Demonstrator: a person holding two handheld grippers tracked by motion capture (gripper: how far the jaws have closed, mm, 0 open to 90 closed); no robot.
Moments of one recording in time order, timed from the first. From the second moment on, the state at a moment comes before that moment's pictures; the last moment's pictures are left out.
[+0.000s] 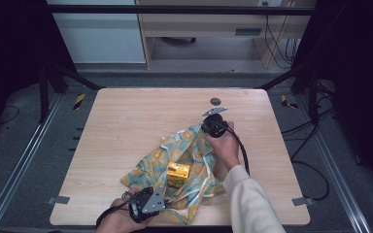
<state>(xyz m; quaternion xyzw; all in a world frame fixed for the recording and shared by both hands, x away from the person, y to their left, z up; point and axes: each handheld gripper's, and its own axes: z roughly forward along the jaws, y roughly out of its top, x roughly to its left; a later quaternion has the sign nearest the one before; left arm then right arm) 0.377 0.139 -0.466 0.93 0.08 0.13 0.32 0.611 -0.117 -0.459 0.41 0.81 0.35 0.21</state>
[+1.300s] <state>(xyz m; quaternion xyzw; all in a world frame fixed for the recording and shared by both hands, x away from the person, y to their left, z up) 0.428 0.169 -0.403 0.85 0.27 0.23 0.39 0.483 -0.126 -0.402 0.35 0.82 0.38 0.23</state>
